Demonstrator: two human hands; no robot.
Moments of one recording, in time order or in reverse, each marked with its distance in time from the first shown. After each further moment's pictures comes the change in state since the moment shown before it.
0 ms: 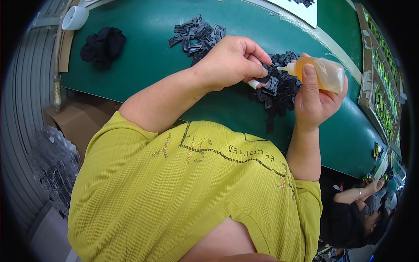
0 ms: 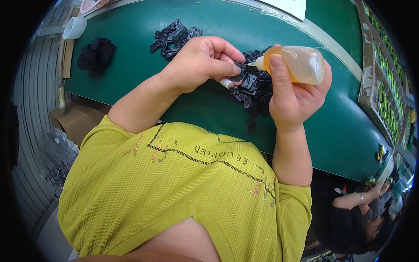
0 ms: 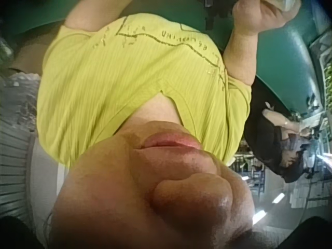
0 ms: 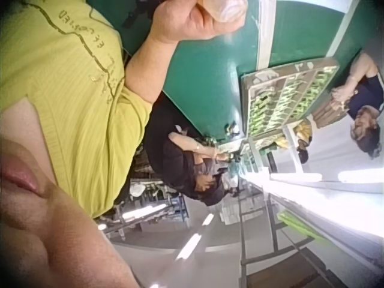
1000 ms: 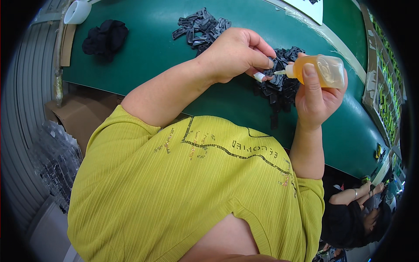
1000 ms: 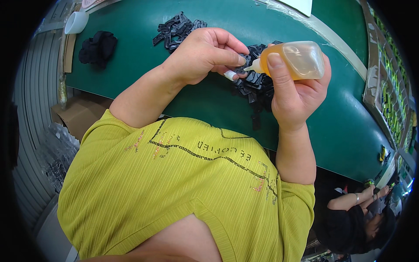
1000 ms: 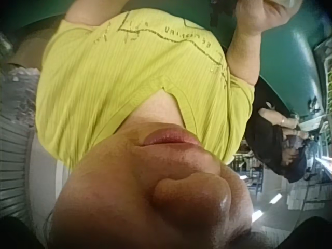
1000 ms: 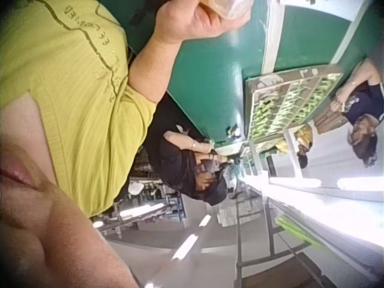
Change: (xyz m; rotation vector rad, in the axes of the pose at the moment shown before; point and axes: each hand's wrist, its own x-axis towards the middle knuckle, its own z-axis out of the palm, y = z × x) left_hand 0.000 -0.001 0.001 -0.002 0.045 -0.009; right_hand -0.009 -0.002 -0.001 0.098 -0.046 0.107
